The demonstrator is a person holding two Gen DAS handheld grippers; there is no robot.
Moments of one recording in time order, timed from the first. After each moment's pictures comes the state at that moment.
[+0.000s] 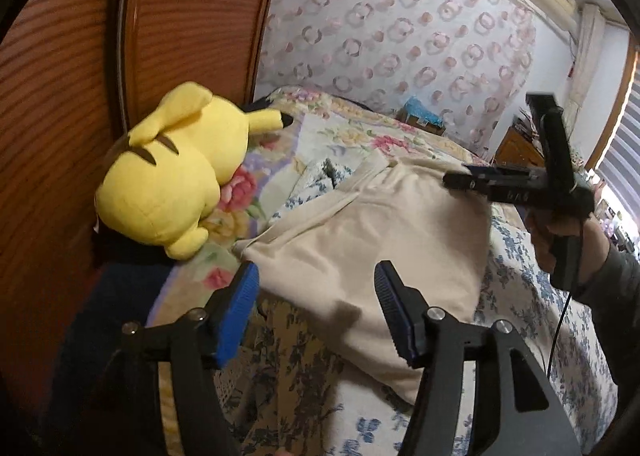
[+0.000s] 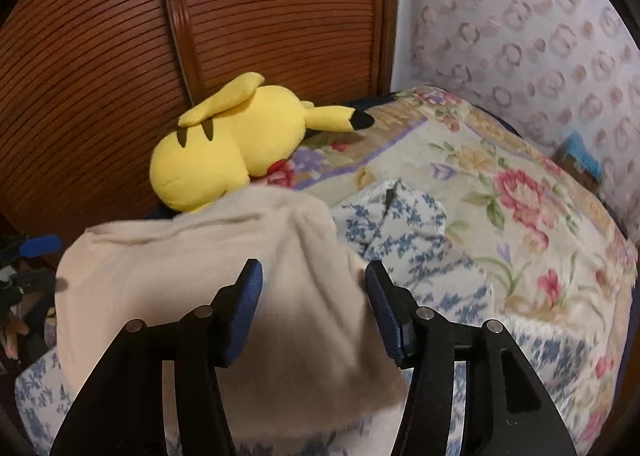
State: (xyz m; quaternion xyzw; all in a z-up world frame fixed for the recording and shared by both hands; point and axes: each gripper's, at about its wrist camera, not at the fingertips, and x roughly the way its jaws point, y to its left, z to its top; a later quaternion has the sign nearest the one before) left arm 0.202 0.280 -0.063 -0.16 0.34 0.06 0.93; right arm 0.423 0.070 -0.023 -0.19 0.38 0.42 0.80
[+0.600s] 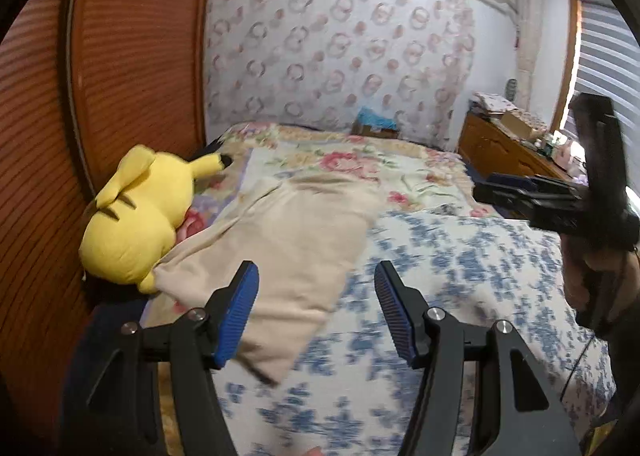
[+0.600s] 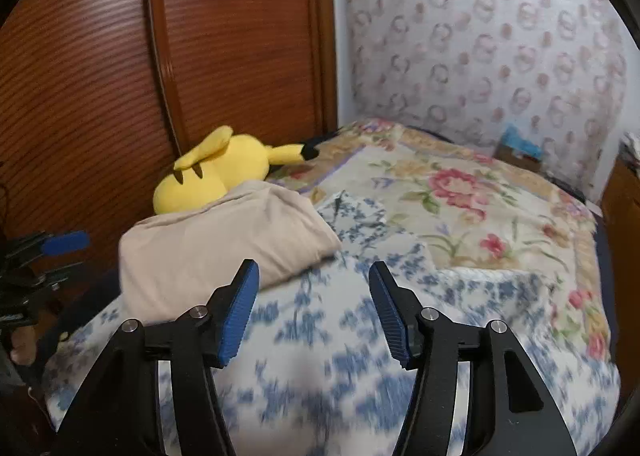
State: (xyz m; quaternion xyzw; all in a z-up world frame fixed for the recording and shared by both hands) left arm 0.176 0.161 0.000 -0.07 0.29 0.01 0.95; right arm 0.300 -0.094 0.065 -0.11 0.31 0.36 0.87
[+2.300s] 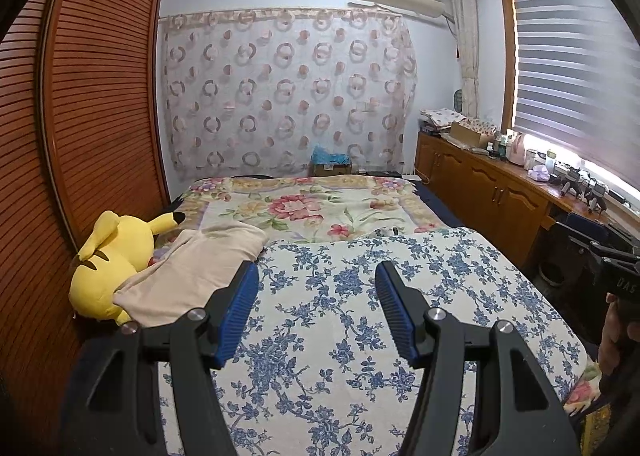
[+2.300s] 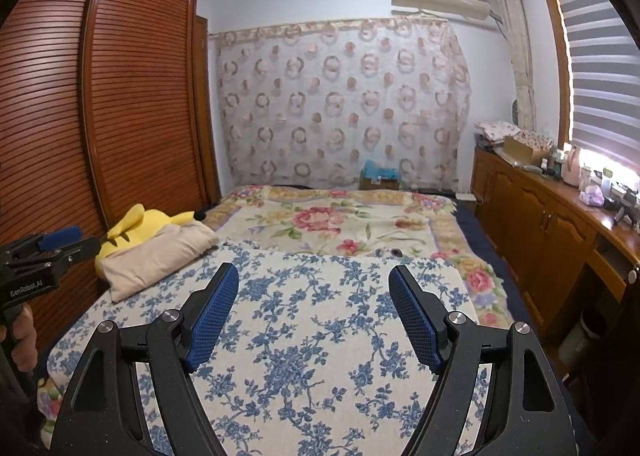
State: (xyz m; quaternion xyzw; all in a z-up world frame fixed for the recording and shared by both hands) left arm 0.093 0.016 0.064 -0.01 0.22 -0.03 0.97; right arm 0.115 -0.297 0.124 -0.03 0.20 0.15 0.97
